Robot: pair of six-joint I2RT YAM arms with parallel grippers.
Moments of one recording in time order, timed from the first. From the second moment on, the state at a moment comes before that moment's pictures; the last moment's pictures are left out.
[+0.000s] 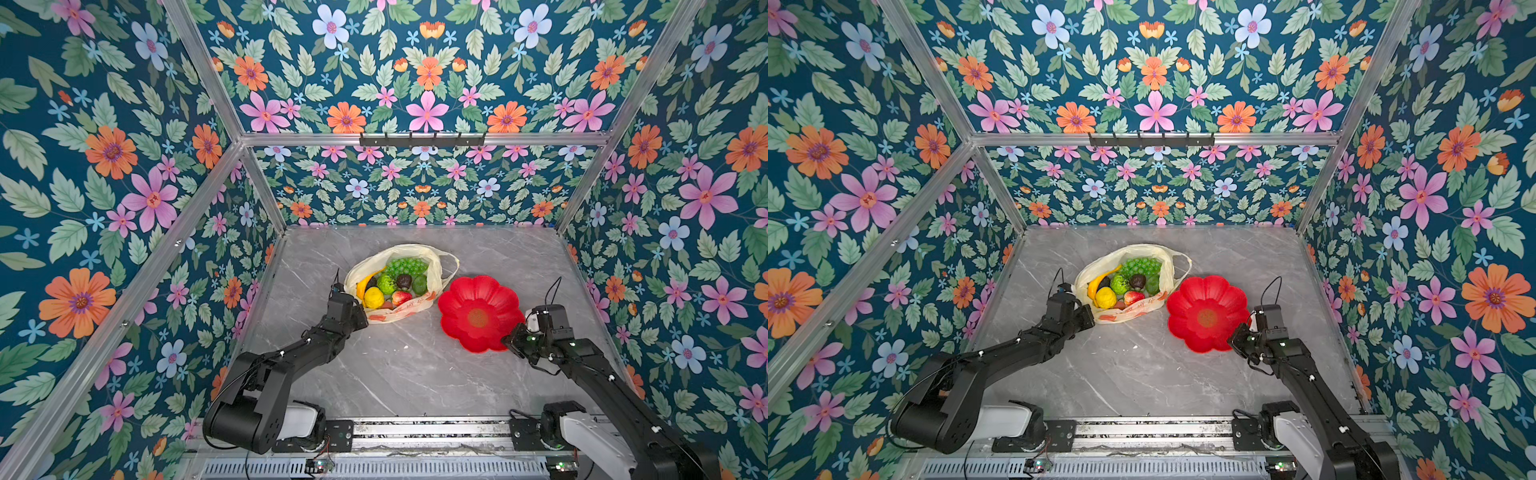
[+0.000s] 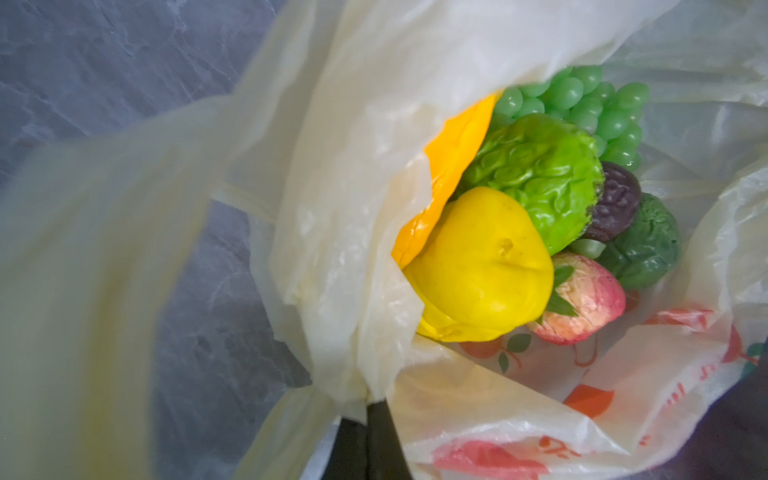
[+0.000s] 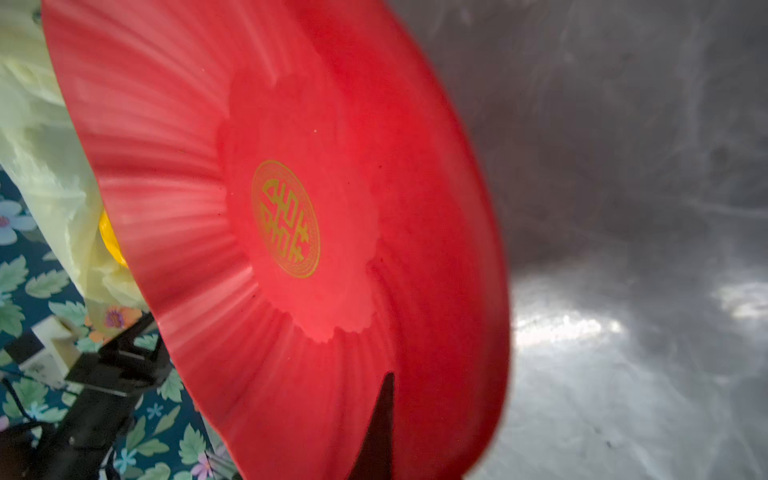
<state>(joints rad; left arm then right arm) -0.34 1.35 0.47 0.17 -0.05 -0.56 0.15 0.88 0.47 -0.57 -0.38 0.82</state>
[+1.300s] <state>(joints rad) -0.34 1.37 0.47 0.19 -0.06 -0.57 0.27 0.66 0.45 -1.01 -0.22 0.89</state>
